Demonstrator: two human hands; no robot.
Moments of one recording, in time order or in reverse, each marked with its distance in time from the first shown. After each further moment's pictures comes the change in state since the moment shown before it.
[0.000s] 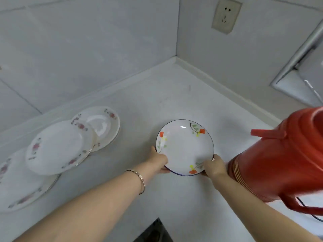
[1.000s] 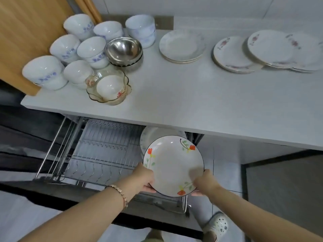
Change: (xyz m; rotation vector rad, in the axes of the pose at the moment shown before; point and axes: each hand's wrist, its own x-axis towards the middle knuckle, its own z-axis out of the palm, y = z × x) left_hand -0.359 -0.524 -0.303 -0.542 0.472 -0.417; right_hand -0.439 0.351 0.205 -0.937 -0.789 -0.007
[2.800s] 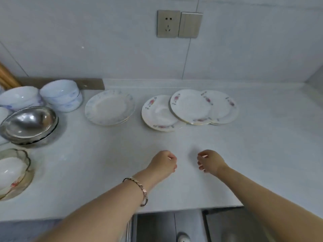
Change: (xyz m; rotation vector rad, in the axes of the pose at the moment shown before) left_hand 0.004 0.274 0.226 0.421 -0.168 0.685; right_hand 0.091 -0.138 -0.296 -0.148 0.360 -0.316
